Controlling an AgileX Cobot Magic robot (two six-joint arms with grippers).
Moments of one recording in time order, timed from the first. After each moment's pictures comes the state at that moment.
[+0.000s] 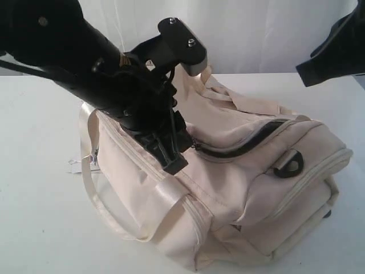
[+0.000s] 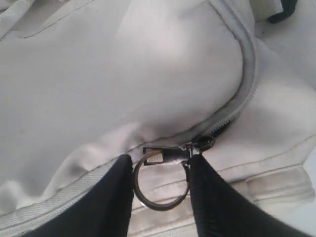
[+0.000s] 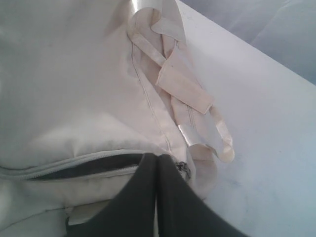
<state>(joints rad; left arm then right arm) -0.85 1.49 -1.28 -0.14 0.76 0.44 0.61 1.08 -1.18 -0.17 0.93 -0.07</state>
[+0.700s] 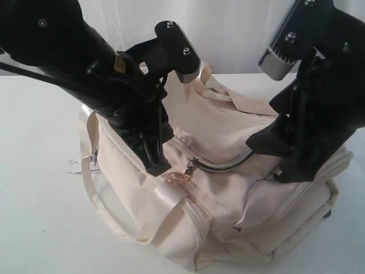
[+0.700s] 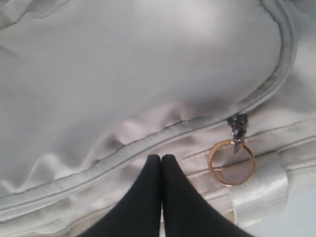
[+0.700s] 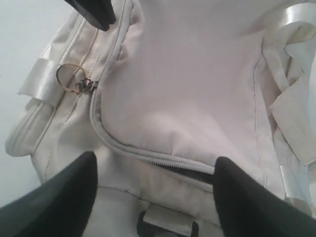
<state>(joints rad) -0.85 1.49 -1.28 -0.03 0.82 0.44 0.61 1.08 -0.99 0.25 0.84 -0.71</state>
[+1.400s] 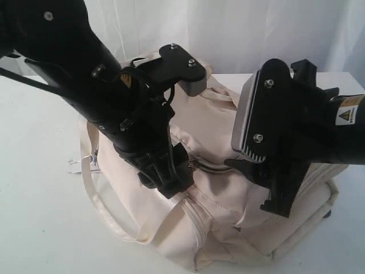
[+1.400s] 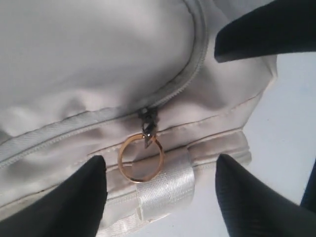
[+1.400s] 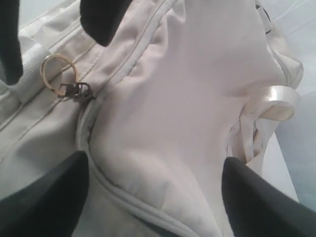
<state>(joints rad) -0.85 1.51 -1.28 -0.26 0.93 0.44 0.72 1.08 -0.75 0.26 0.39 -1.06</state>
